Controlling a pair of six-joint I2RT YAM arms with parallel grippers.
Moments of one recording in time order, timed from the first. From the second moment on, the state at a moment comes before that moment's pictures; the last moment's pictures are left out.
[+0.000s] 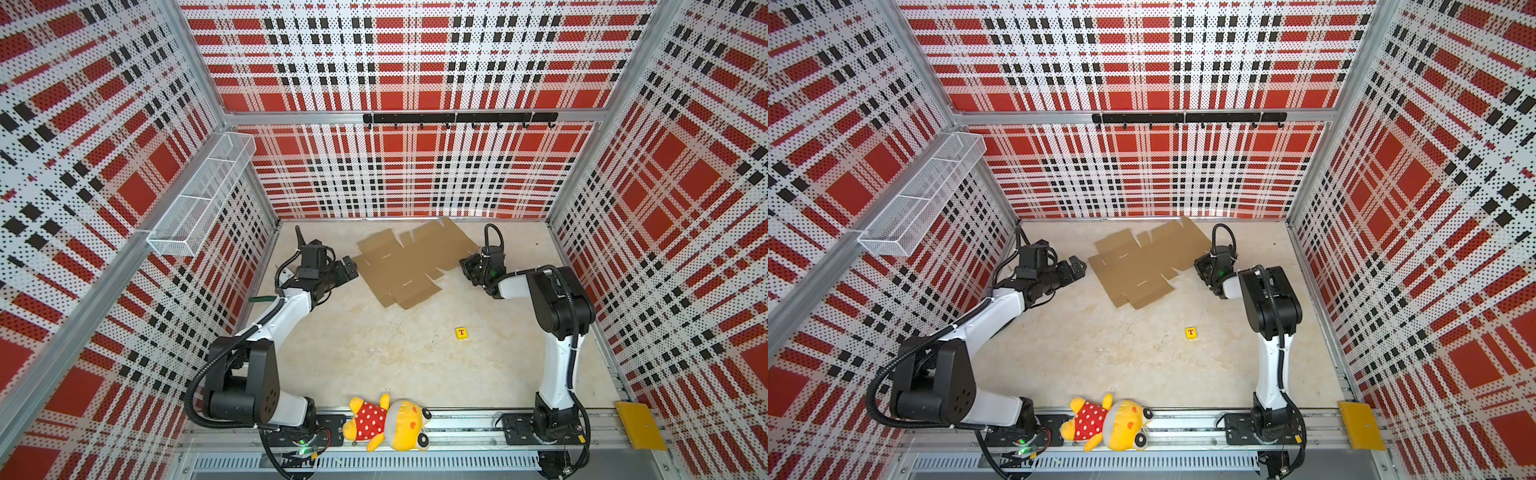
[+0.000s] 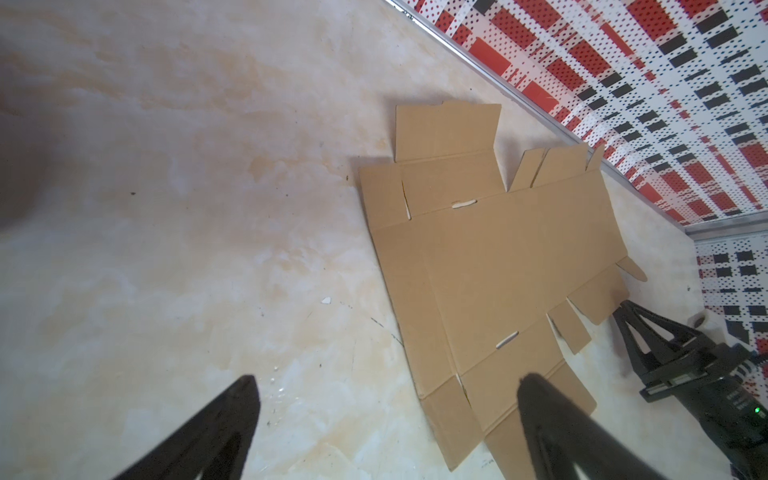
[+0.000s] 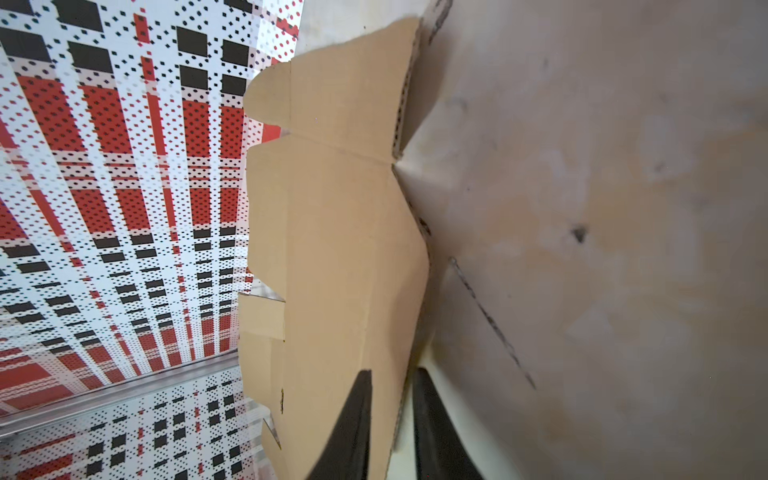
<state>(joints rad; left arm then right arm) -0.09 1.45 0.92 -0.20 0.15 -0.55 0.21 2.10 1.09 0.46 -0.15 1.21</state>
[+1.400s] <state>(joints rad) -0.12 1.67 0.73 0.17 0.33 -0.96 0.27 1.83 0.57 0.80 -0.04 1.49</state>
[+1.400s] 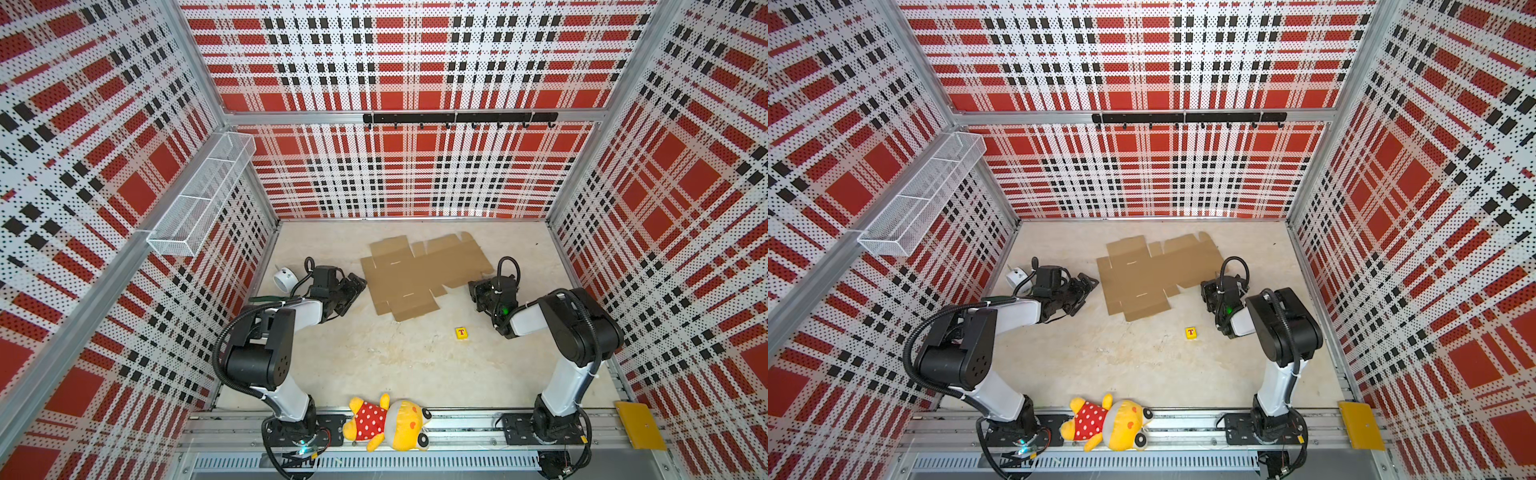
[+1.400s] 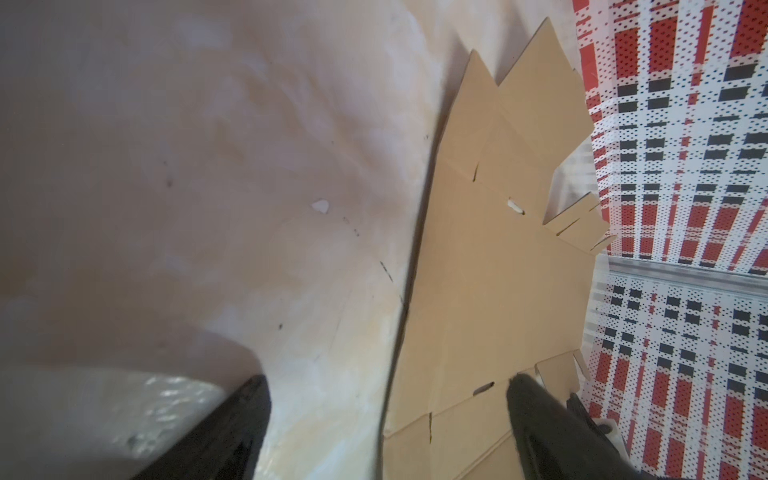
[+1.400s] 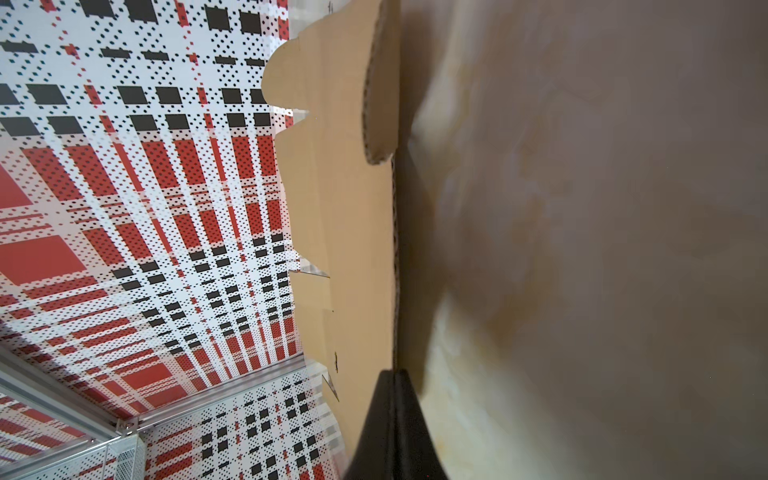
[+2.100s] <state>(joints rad) -0.16 1.91 0.92 0.28 0.53 -1.04 0.27 1.70 0.55 0.68 -0.04 1.54</state>
